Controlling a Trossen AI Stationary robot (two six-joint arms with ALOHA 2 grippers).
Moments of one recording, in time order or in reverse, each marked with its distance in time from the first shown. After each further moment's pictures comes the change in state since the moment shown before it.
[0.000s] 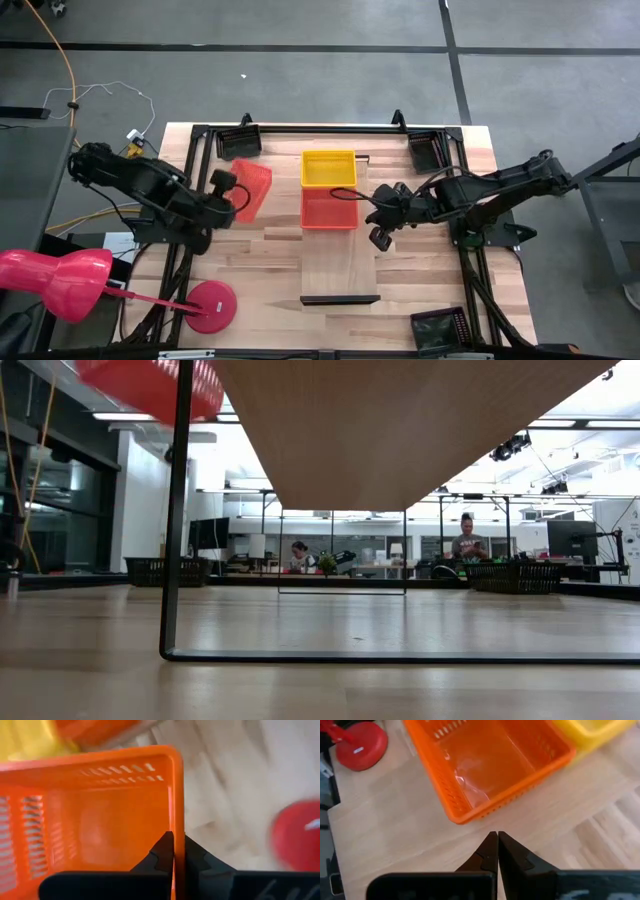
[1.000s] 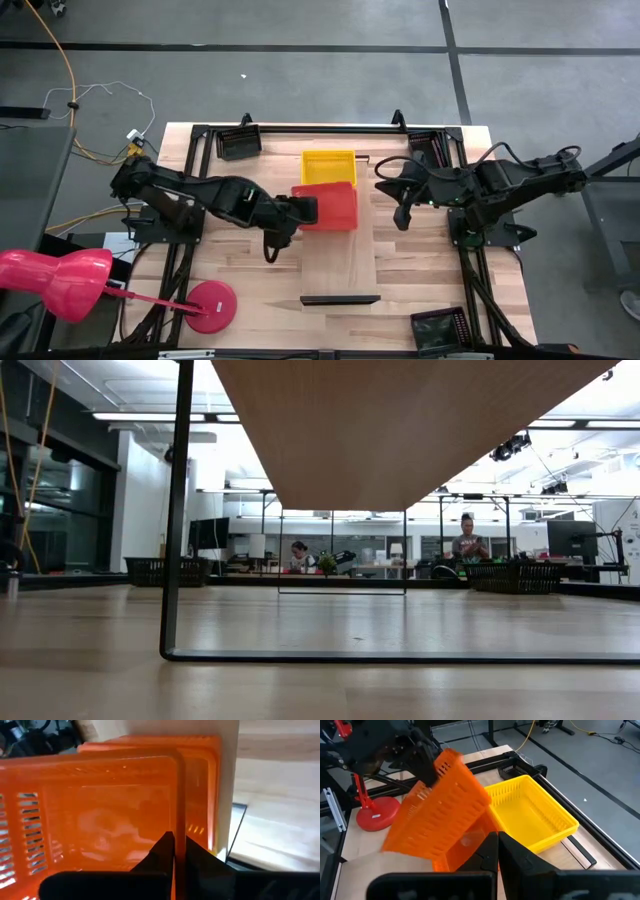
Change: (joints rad) left arm 0.133 0.432 0.173 0.415 -0.279 1.454; right arm 0.000 -0.226 0.000 0.186 0.226 -0.358
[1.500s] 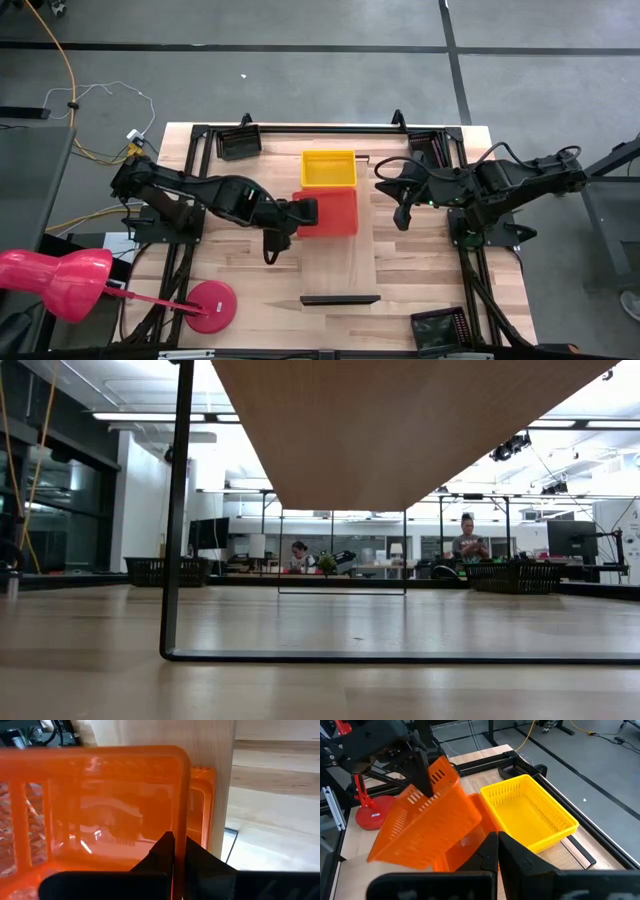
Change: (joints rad) left arm 0.015 0.000 0.000 -0.003 0.115 -0.078; right arm 0.000 0.000 0.000 -0.003 0.000 -0.003
